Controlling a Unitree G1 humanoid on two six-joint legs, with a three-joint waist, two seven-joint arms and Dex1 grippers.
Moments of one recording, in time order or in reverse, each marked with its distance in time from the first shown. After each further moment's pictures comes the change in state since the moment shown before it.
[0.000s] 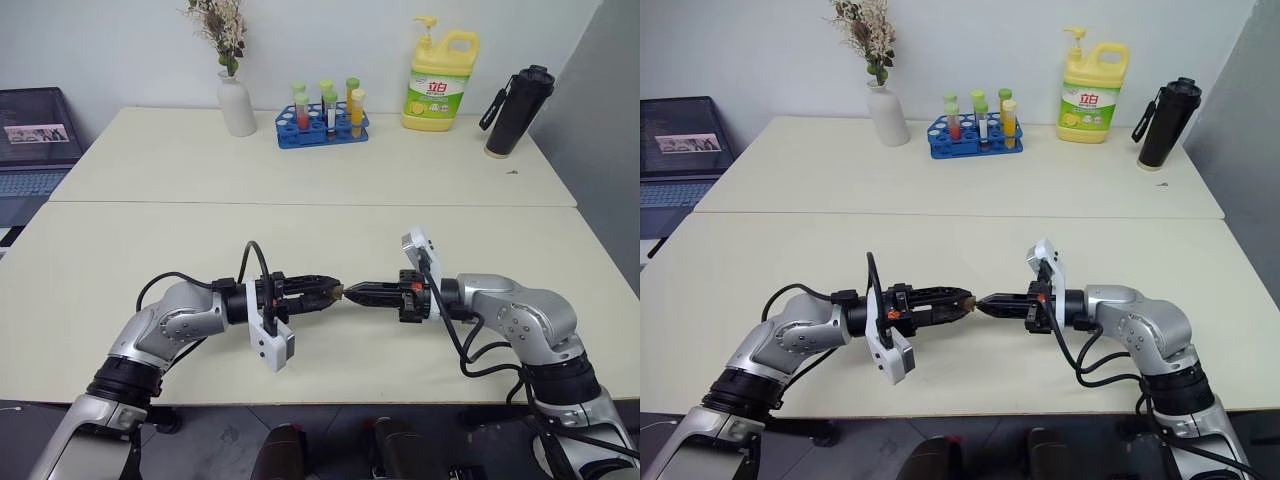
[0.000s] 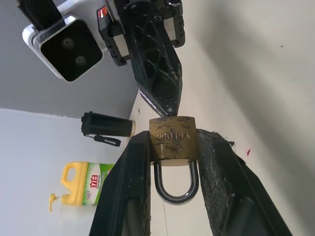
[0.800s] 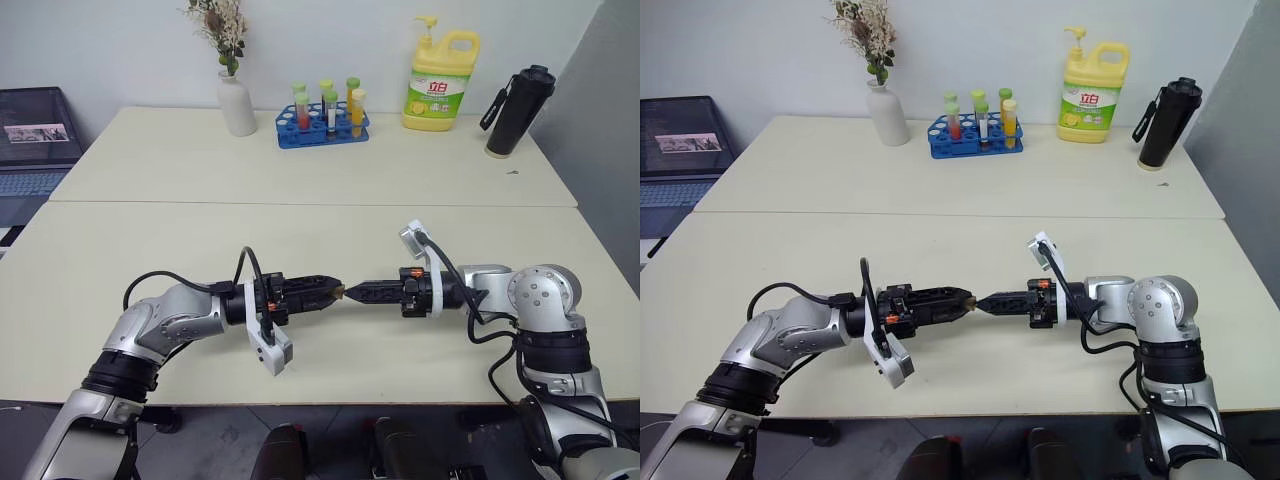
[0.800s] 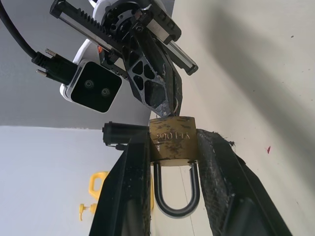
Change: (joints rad) left arm -0.027 0.016 0.002 0.025 0.172 -0.079 0.200; right arm -0.106 0.063 -0.138 0.078 0.180 0.368 -0.158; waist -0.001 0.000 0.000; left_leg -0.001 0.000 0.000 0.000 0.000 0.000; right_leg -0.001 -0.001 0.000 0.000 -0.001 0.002
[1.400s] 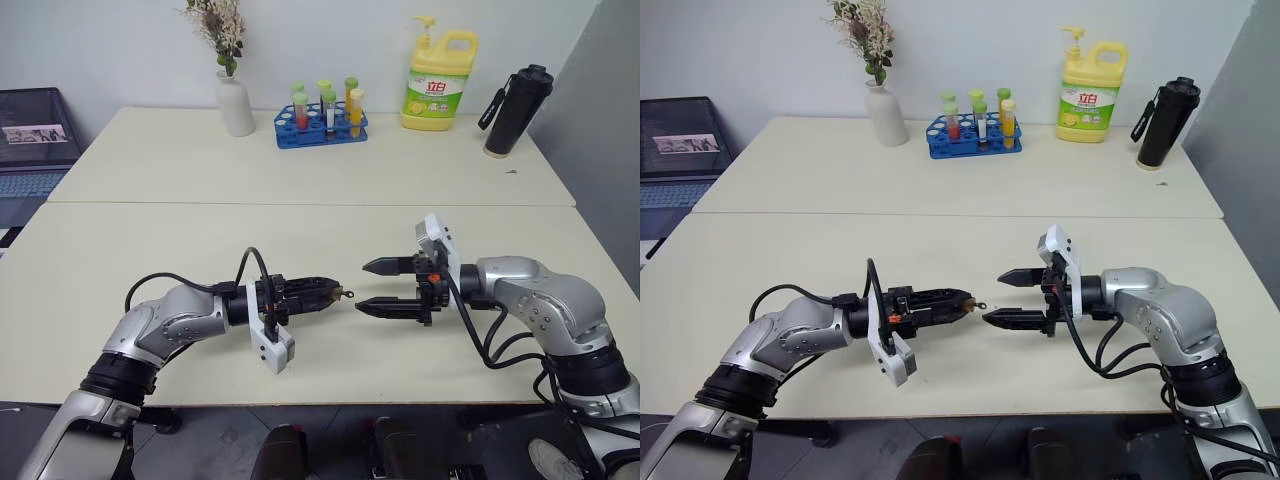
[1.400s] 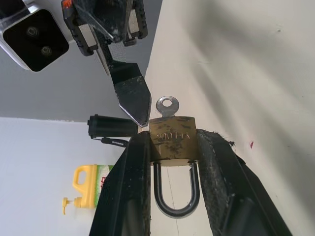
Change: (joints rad) left arm 0.009 0.017 -0.031 -0.017 -0.033 0.075 -0.036; right arm 0.084 -0.172 0.153 -0.131 -0.251 -0.487 0.226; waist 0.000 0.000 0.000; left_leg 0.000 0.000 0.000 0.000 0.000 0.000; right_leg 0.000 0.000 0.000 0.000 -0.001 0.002
